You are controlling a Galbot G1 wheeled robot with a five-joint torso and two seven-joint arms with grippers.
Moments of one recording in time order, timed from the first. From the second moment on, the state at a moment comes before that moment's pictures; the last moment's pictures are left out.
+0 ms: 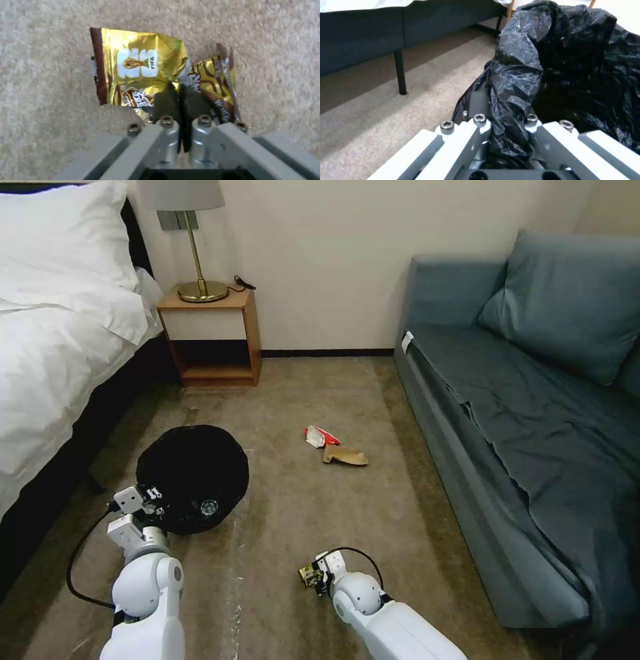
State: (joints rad) left arm 1.24 -1.57 -0.80 -1.82 -0.25 0.21 -0.25; right arm -0.94 1.39 -0.24 1.22 0.44 -0.68 0.22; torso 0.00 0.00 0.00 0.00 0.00
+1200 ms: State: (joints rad) left arm 1.22 -1.56 -0.77 -1.78 -0.23 0.21 -0.25; right arm -0.52 1.48 -0.44 1.52 0.59 -0.43 0.47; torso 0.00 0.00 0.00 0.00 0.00
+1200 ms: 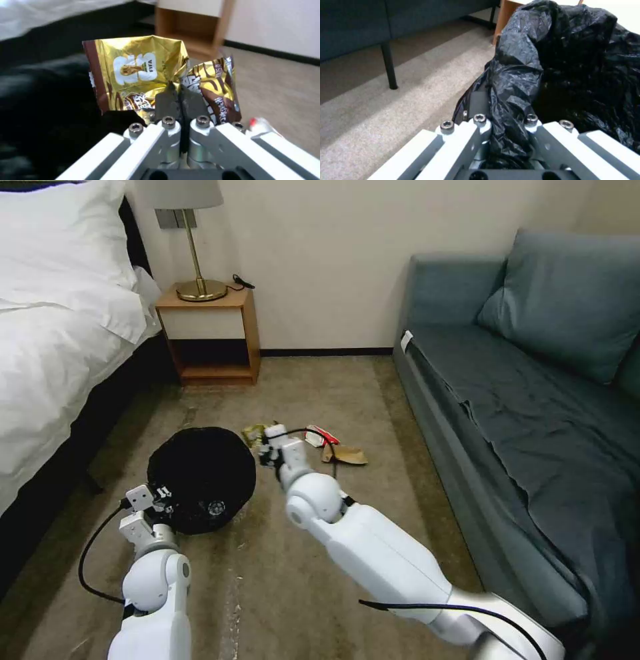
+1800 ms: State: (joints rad) left arm 1.23 -1.61 -0.74 -1.80 -0.20 0.21 -0.25; right arm -0.51 1.61 -0.58 1.31 0.46 -0.32 0.43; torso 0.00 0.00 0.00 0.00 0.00
